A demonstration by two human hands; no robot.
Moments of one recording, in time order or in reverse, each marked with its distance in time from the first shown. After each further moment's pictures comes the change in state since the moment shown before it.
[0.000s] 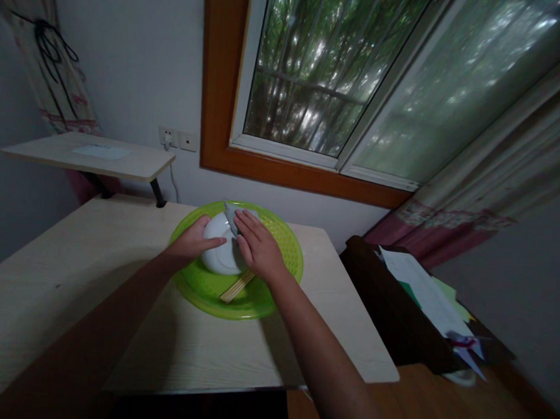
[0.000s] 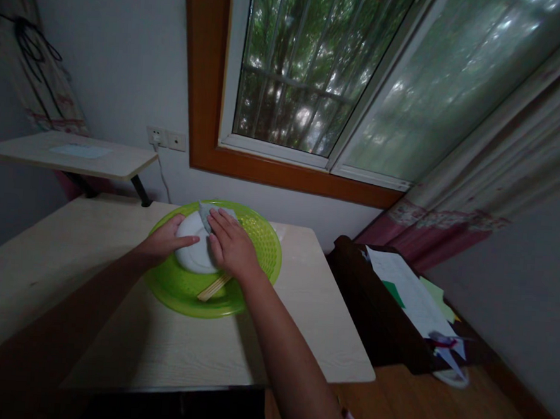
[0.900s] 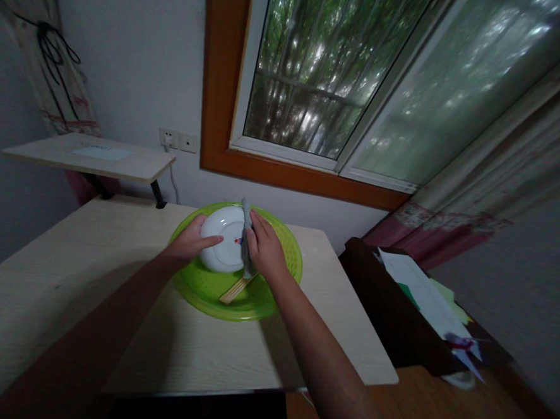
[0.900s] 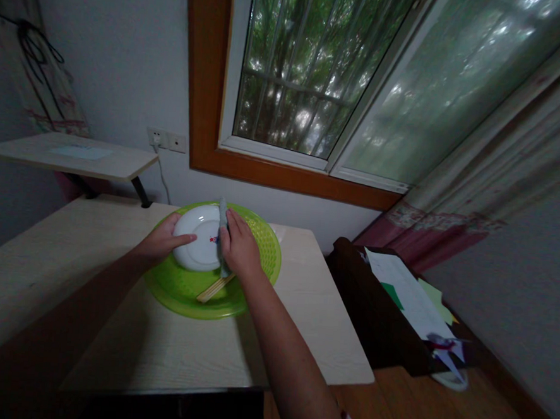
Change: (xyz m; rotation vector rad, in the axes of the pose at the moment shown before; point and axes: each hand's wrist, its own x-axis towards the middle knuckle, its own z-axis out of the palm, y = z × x) left_hand -0.002 0.006 -0.001 -0.096 0.018 -0.011; right_hand -0.002 0.009 0.005 0.021 0.107 0.284
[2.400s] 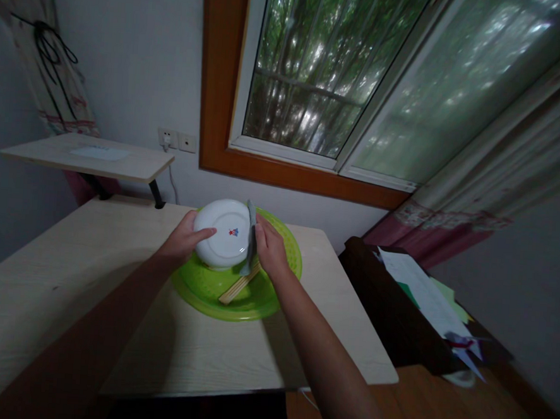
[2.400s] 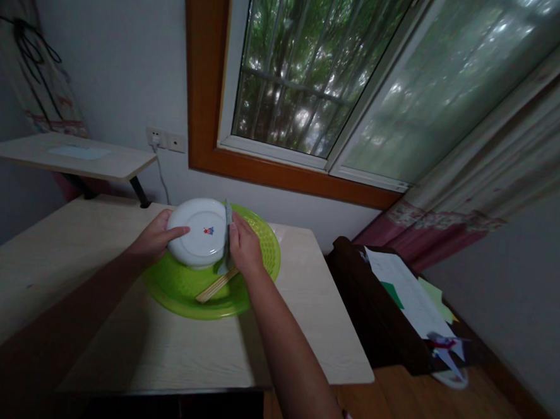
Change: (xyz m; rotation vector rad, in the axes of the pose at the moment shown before) left_hand 0.000 0.001 -0.002 -0.130 0.124 0.062; right_hand -0.002 0.015 0.000 0.139 0.064 0.097
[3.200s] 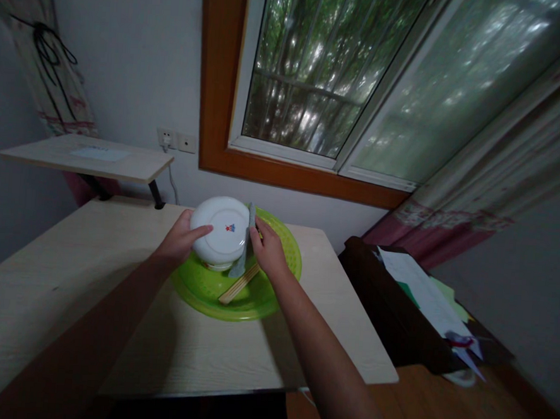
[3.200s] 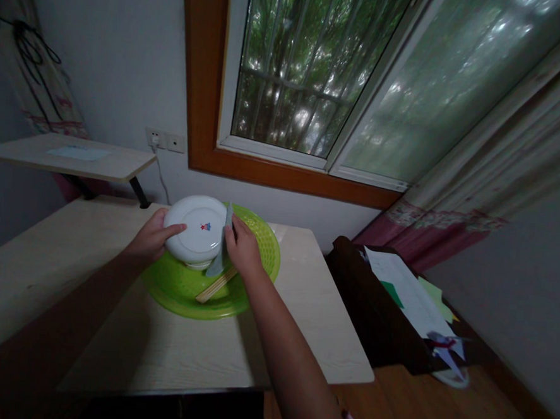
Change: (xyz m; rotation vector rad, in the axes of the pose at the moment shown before) left_hand 0.002 -0.002 -0.001 -0.118 0.083 0.015; right_hand 0.001 0.005 0.005 0.014 -0.033 0.051
